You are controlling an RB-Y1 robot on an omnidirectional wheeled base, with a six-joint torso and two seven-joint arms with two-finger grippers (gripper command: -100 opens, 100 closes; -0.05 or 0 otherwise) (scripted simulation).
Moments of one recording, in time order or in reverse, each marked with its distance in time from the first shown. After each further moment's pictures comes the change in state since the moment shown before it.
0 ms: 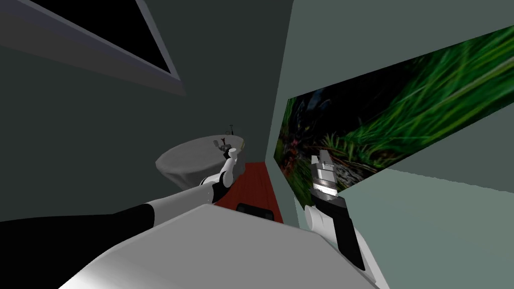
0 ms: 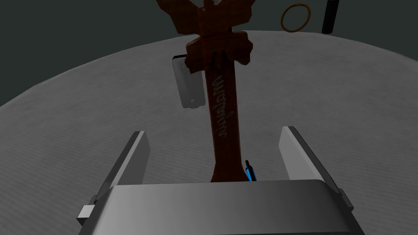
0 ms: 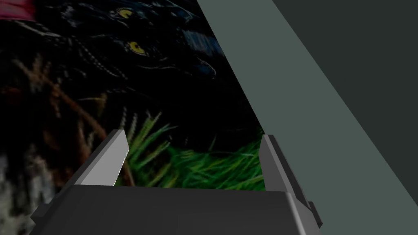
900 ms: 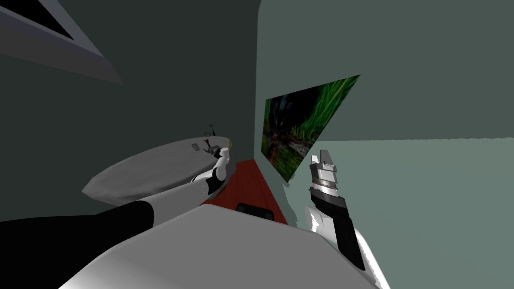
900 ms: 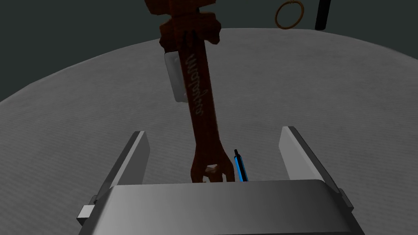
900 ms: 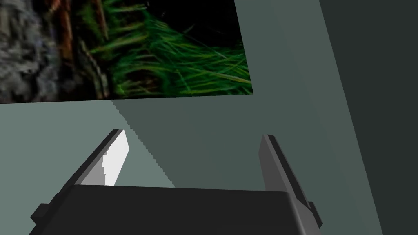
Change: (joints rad) left arm -0.010 0.159 0.118 0.115 -0.028 -0.149 0.067; right arm 0.000 0.000 0.000 0.000 0.000 0.000 0.000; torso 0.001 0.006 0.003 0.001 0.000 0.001
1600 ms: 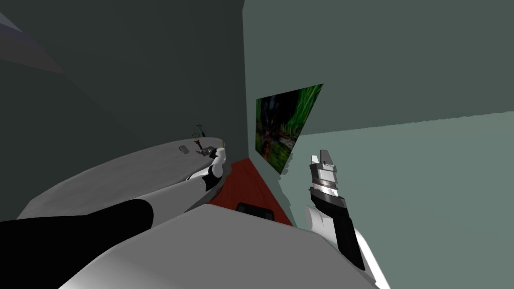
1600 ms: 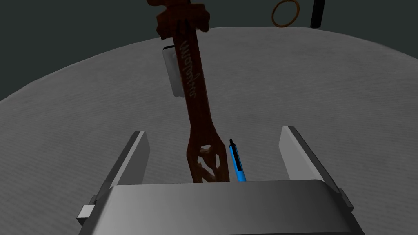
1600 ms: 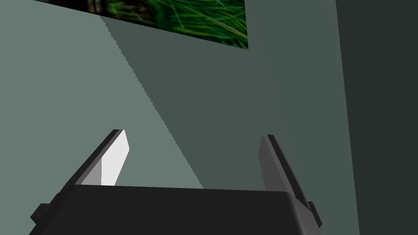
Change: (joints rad) left arm -0.009 0.081 0.053 0.079 -0.014 -0.072 0.039; right arm 0.000 0.000 0.000 0.000 0.000 0.000 0.000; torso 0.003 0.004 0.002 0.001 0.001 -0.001
